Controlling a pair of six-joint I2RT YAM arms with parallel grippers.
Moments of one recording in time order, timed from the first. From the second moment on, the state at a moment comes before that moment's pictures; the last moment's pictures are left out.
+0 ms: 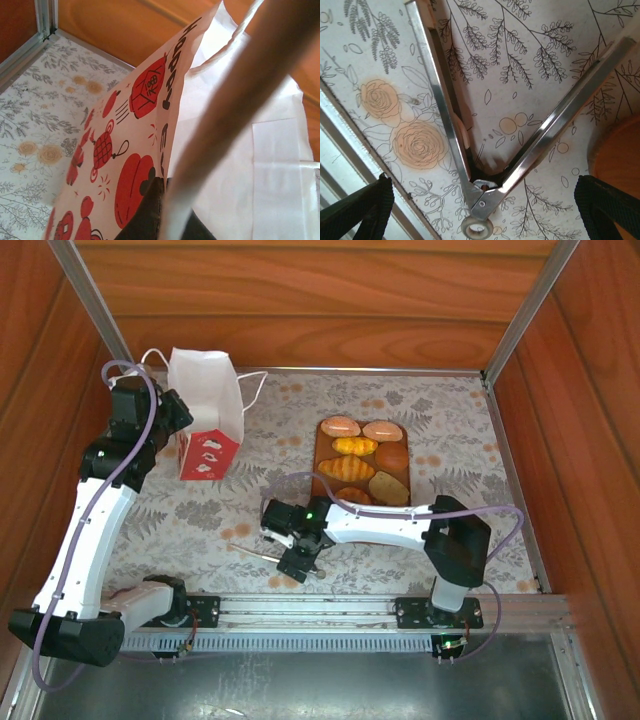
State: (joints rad) left arm -0.19 1.10 1.29 -0.69 -0.16 -0.60; right arm 1.26 1.76 1.23 -0.87 -0.01 0.08
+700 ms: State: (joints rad) left arm -0.18 1.08 1.28 -0.69 -0.16 -0.60; right arm 1.25 1.87 1.24 -0.81 0.03 0.10
